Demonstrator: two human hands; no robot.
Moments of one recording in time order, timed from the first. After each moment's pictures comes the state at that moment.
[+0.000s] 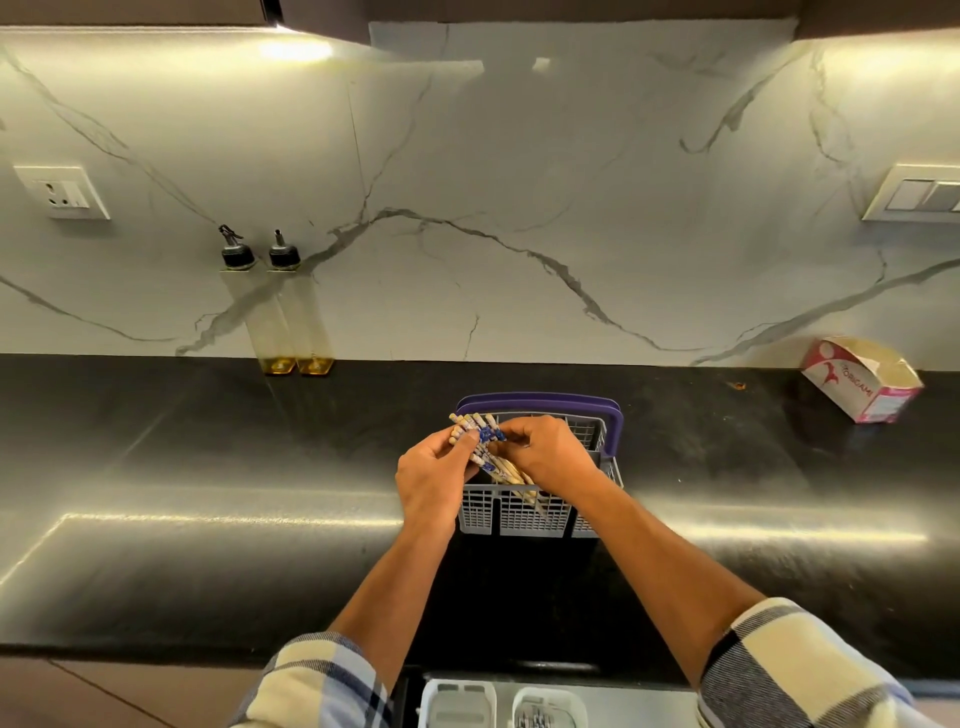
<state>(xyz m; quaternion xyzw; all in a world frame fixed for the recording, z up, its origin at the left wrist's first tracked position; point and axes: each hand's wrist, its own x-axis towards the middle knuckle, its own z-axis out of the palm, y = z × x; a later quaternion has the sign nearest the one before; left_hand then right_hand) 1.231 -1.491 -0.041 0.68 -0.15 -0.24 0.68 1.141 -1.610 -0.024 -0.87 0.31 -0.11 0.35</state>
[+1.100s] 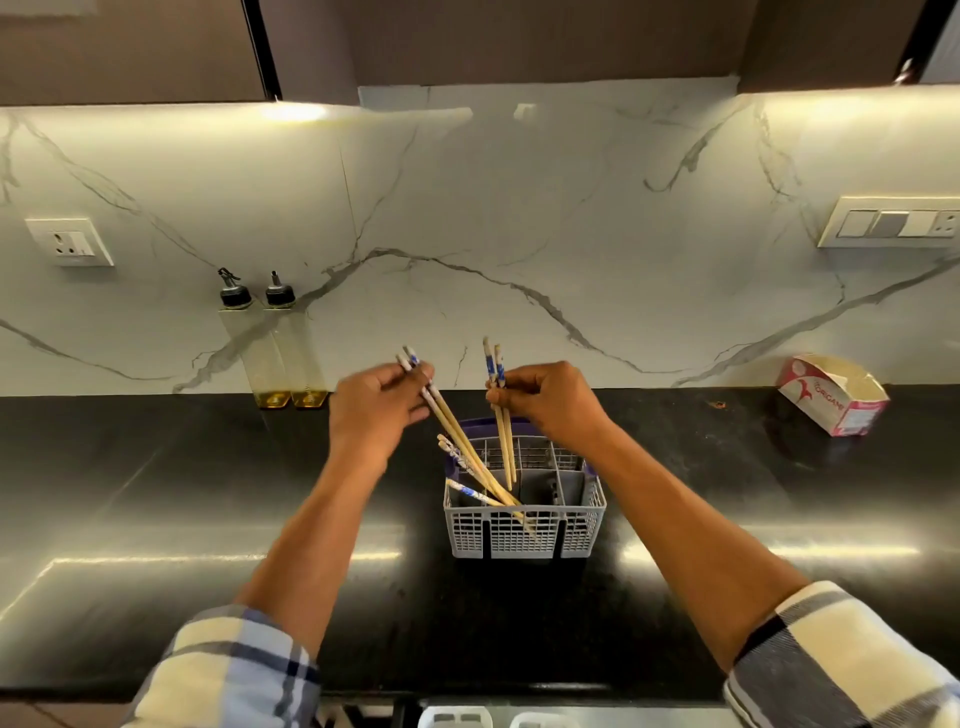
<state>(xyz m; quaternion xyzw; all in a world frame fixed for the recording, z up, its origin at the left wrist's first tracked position) 1.259 -1.464 0.081 0.66 -0.27 -0.16 0.68 1.118 -1.614 0.067 -0.83 0.26 -0.27 0.42</state>
